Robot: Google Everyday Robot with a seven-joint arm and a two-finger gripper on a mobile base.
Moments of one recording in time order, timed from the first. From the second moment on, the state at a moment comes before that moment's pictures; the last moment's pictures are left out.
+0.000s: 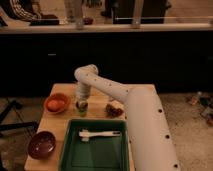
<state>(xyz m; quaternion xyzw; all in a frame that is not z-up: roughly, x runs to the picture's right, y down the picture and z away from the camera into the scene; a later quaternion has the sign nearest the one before) -0.158 0.101 0.907 -0.36 -0.22 -0.15 0.89</state>
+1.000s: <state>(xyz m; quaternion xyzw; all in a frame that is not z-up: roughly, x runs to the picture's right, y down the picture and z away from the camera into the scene) -0.128 0.068 0.860 -0.33 -0.20 -0.14 0.91</state>
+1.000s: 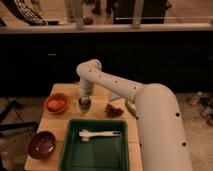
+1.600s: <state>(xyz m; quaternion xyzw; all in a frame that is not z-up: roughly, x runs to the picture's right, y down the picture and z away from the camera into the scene) -0.099 0.073 0.789 -0.27 -0.17 -0.12 0.94</state>
